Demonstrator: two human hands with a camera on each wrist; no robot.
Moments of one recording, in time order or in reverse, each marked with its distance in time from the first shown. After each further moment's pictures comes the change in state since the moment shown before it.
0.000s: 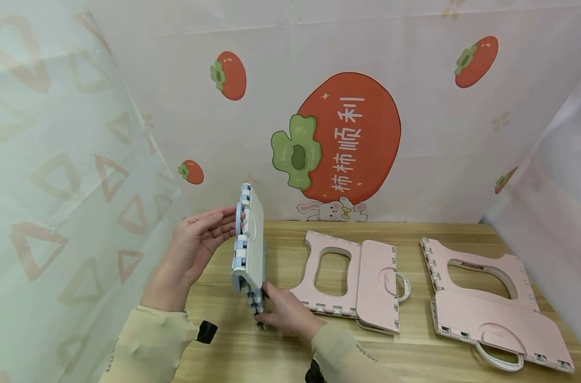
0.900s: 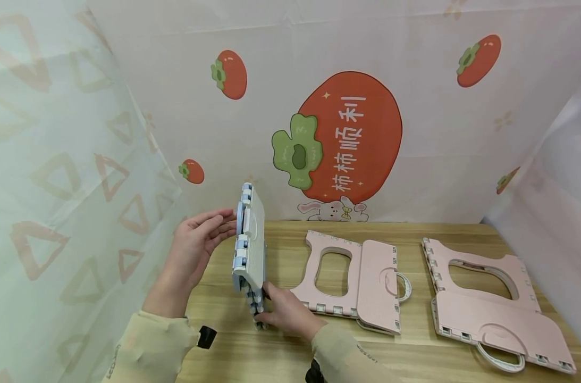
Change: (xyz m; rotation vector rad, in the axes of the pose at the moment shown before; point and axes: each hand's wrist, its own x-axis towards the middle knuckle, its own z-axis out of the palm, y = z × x) left_hand -0.007 -0.003 0.004 0.123 0.111 0.035; right_hand 0.001 0.001 0.000 0.045 -0.012 0.017
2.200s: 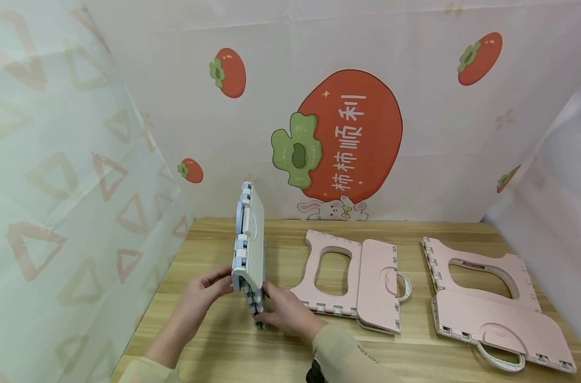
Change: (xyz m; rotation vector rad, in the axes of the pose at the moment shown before) left_hand -0.055 -0.093 -0.035 0.378 -0.016 -0.258; right_hand 0.000 0.002 -0.001 -0.034 0.013 -0.032
